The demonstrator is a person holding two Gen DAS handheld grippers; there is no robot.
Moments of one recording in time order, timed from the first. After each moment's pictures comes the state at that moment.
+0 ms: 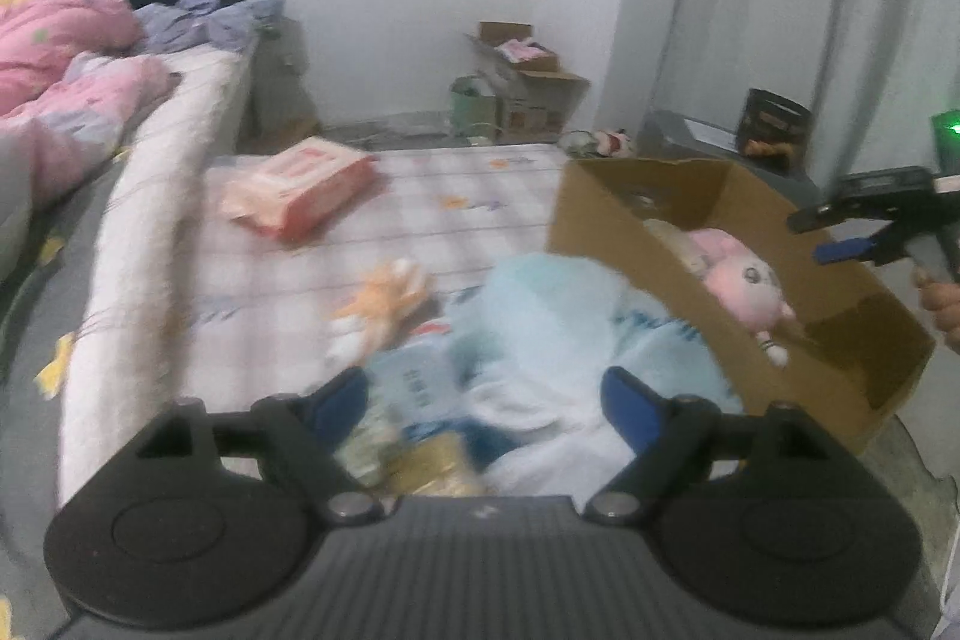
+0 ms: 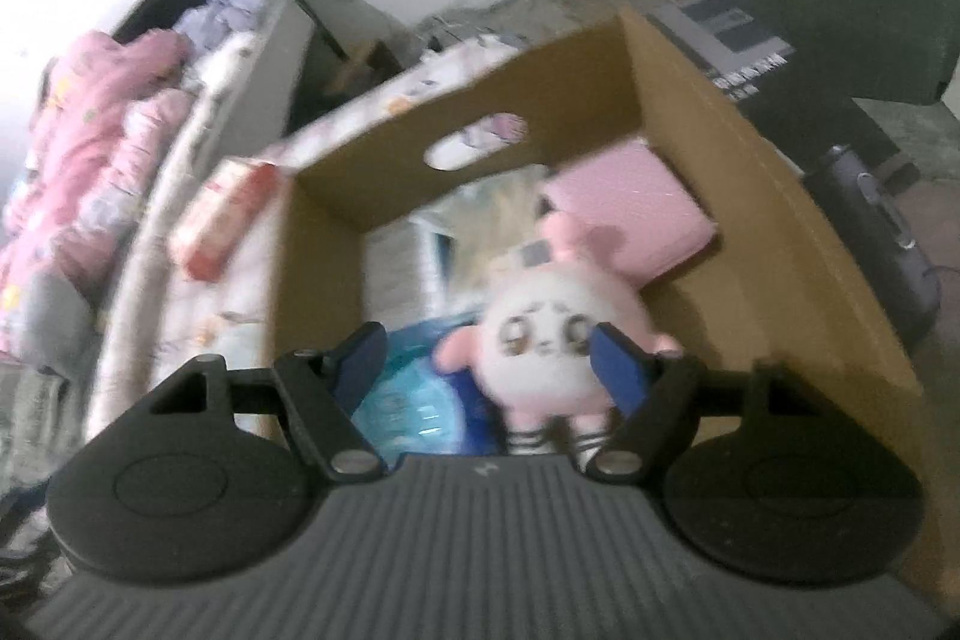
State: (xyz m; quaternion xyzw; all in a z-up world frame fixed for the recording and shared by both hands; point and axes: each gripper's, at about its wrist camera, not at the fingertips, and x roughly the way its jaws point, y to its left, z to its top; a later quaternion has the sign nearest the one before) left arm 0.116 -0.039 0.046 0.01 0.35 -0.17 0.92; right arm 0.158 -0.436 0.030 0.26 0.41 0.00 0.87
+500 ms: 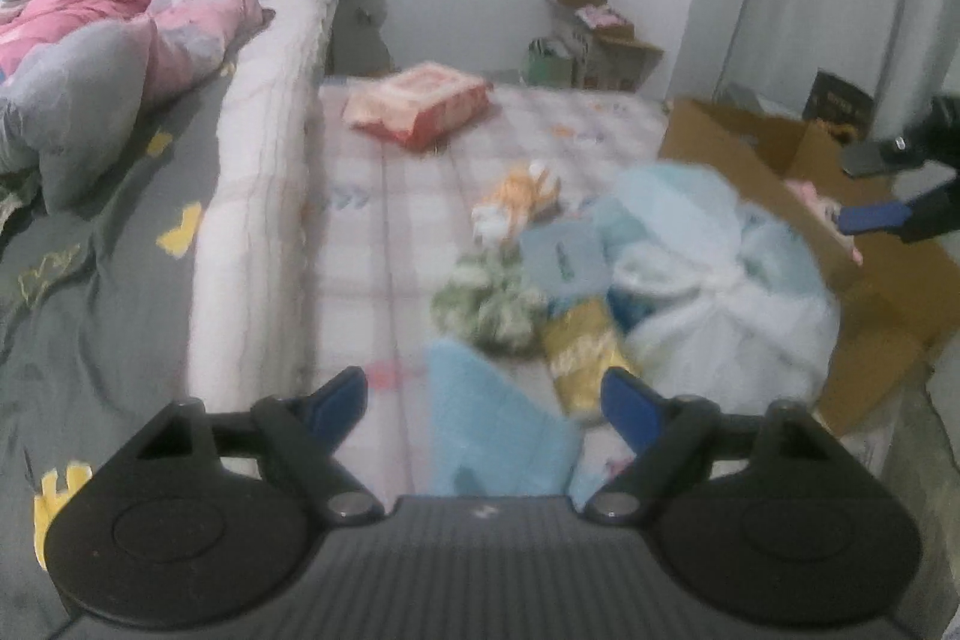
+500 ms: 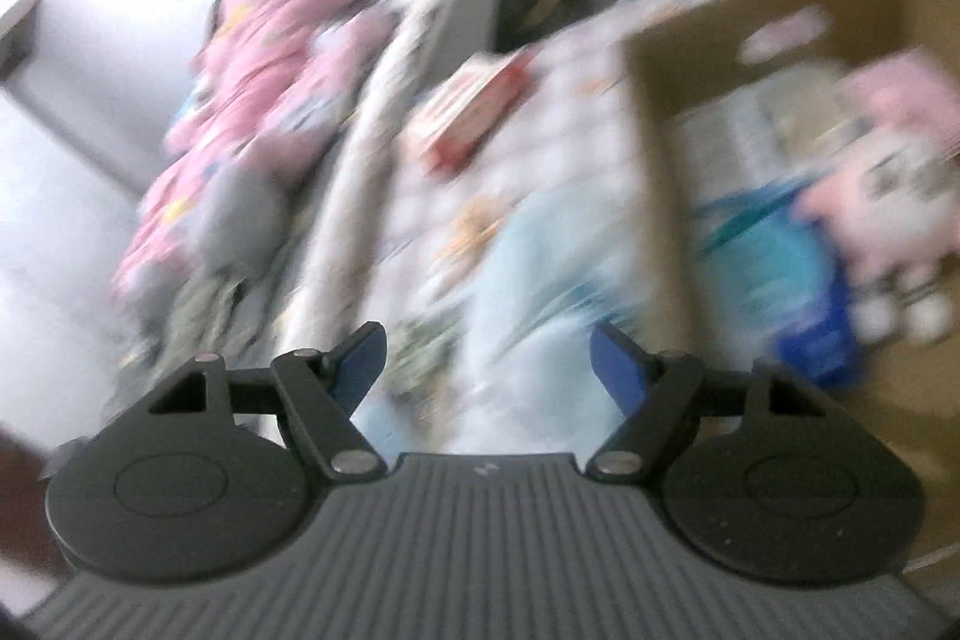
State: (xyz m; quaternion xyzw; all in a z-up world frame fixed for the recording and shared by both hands) left arm 0.070 0.042 0.015 0.01 0.40 -0.12 0.91; right arm 0.130 -0.275 0.054 0.30 0.44 0.21 0.82
